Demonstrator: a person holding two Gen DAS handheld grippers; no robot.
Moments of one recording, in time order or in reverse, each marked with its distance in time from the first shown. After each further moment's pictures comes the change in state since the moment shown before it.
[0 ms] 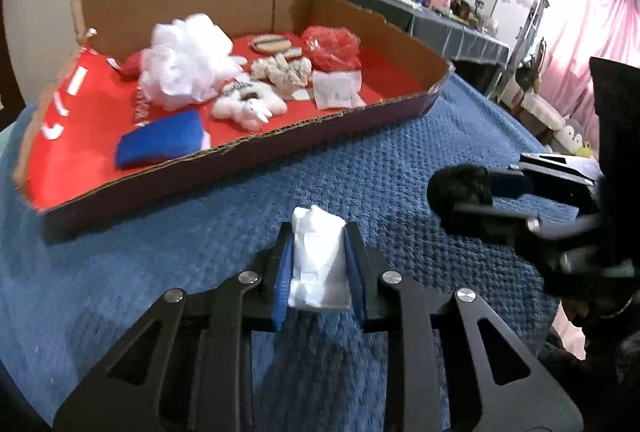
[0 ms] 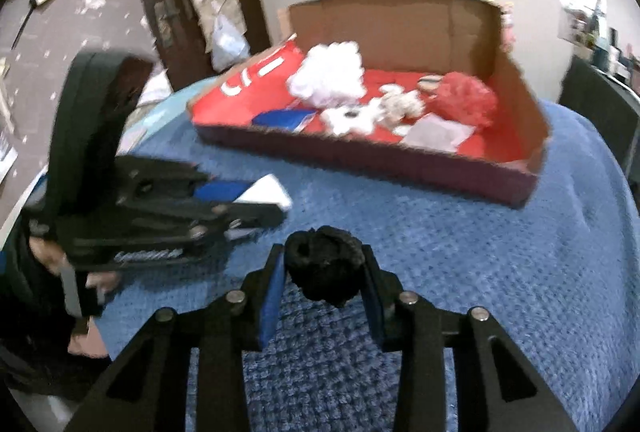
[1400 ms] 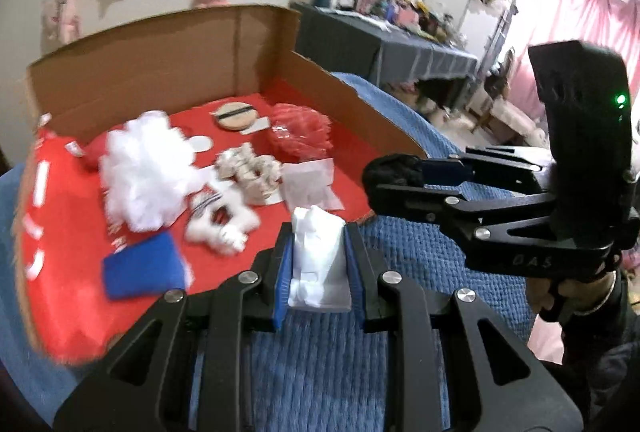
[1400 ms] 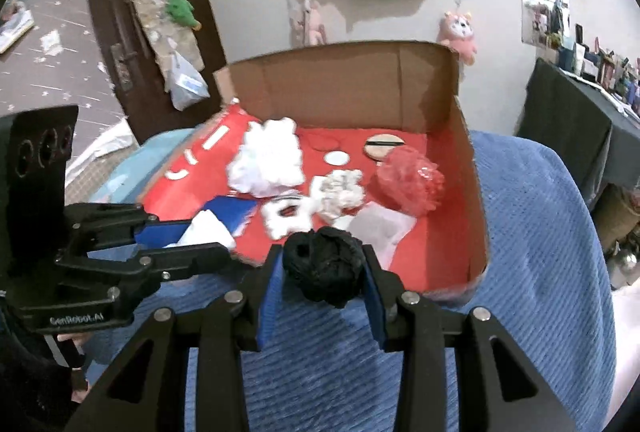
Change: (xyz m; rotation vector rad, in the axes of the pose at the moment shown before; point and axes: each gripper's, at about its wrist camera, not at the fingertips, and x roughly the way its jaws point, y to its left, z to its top) left arm 0.014 -0.002 0.098 0.069 -0.004 -0.139; right arm 0.008 -0.041 0.089 0.073 -0.005 -0.101
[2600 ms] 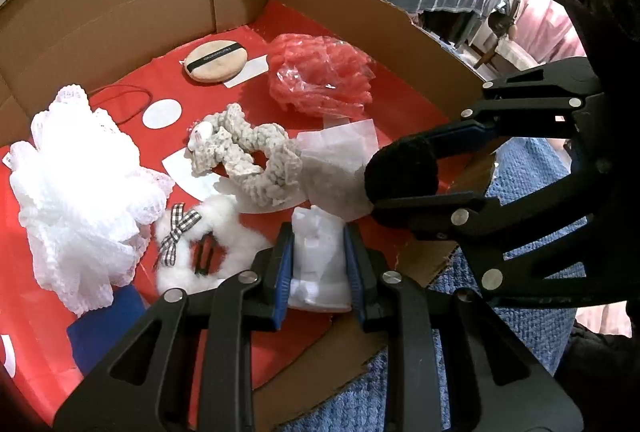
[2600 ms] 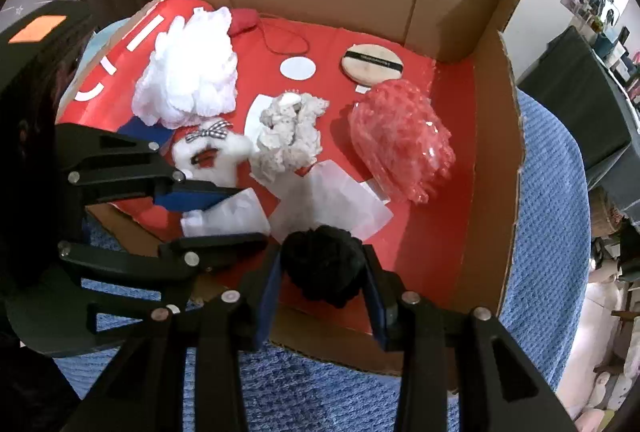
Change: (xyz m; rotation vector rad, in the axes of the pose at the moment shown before) left arm 0.096 0.032 0.022 0.050 0.244 0.003; right arm 0.094 -0.016 0.034 -0.136 0.455 -0.096
